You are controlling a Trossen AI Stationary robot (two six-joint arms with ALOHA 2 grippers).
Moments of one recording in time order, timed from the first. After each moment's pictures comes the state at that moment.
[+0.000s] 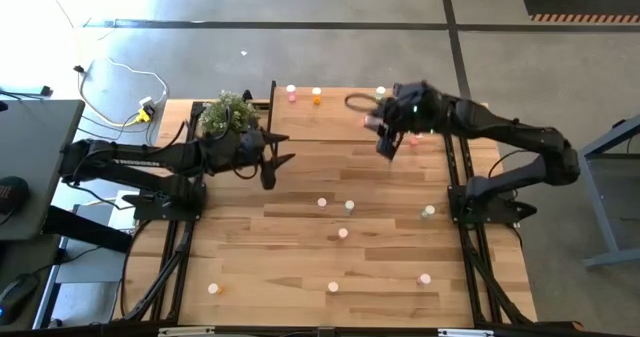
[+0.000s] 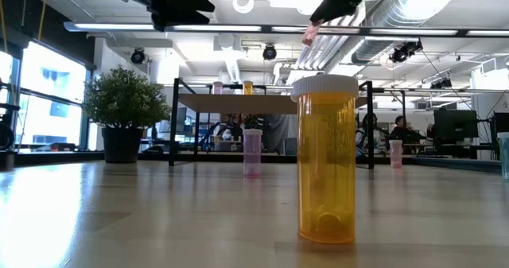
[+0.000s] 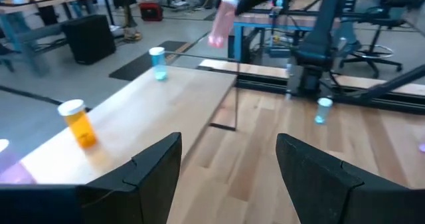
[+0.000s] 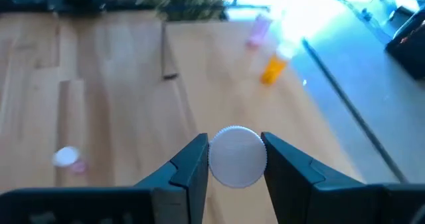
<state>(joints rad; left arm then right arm) 0.20 1.00 0.70 0.07 -0.29 -0.02 -0.33 1.25 1.31 -0.65 0.08 -0.18</state>
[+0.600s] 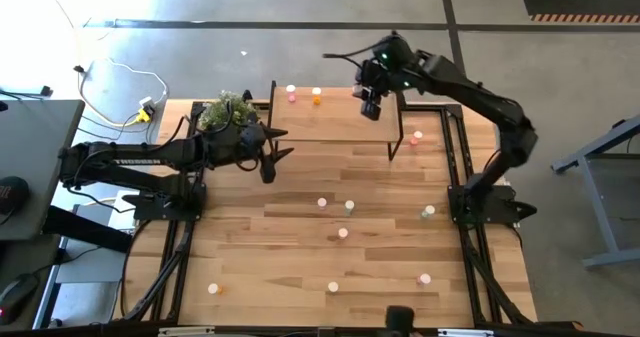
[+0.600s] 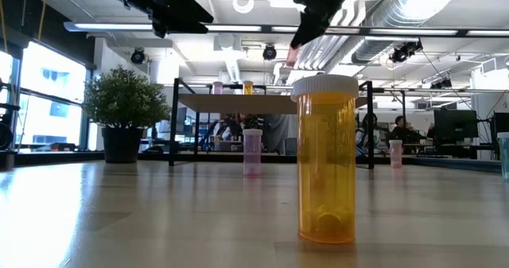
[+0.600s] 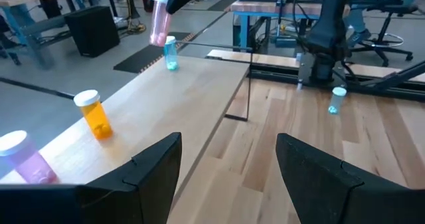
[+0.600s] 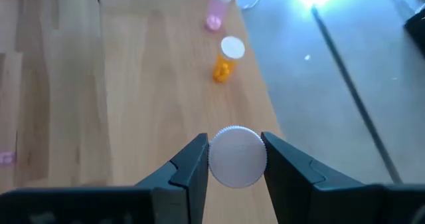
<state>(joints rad) 0.29 1.00 0.70 0.04 -0.22 0.01 -0.61 1.65 1.74 -0.88 -0.12 -0.42</state>
